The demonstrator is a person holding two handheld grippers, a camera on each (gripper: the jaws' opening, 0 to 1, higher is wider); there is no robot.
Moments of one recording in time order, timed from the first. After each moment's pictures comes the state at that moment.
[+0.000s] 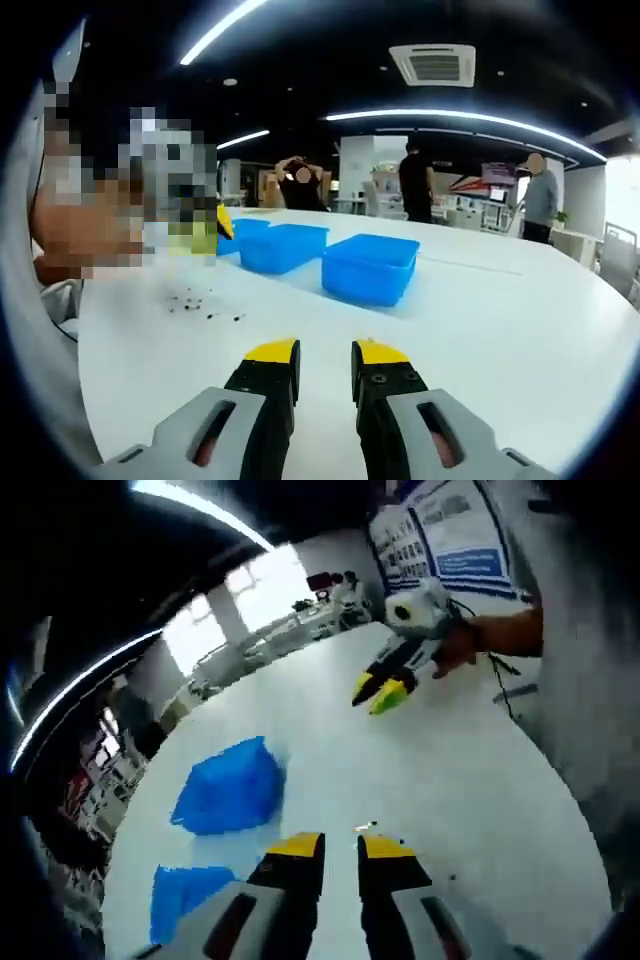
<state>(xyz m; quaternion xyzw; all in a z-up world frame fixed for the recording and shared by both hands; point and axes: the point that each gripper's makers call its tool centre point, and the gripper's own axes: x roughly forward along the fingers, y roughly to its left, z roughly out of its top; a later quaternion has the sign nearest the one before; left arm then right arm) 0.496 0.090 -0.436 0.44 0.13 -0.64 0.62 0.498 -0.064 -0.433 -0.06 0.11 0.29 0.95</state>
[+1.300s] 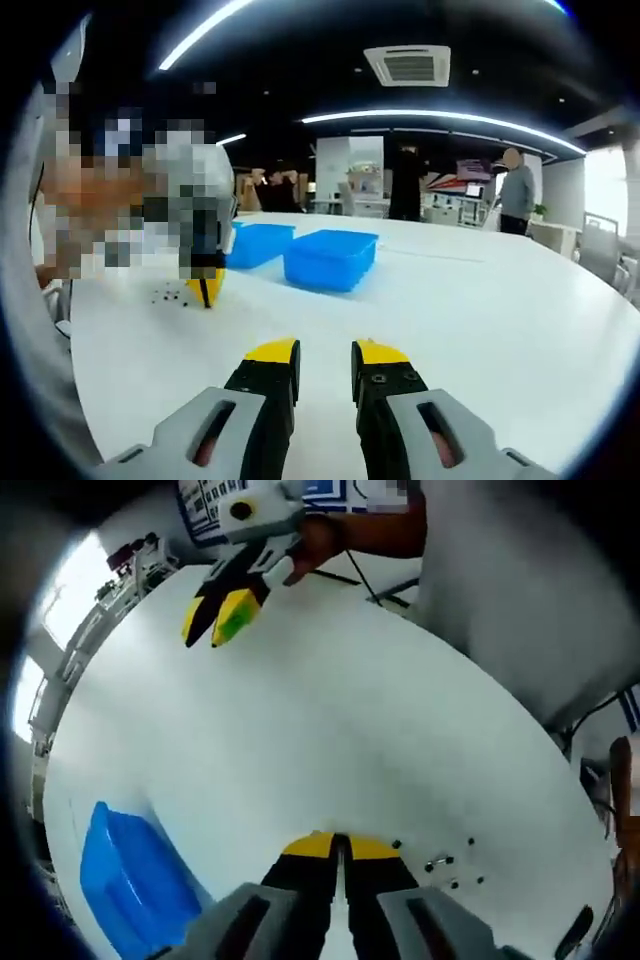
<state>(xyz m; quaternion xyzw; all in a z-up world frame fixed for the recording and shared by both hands) 0.499 0.055 -0.482 0.52 0.21 -0.76 0.32 0.492 -0.116 -0.436 -0.05 0.11 0.24 0.96</state>
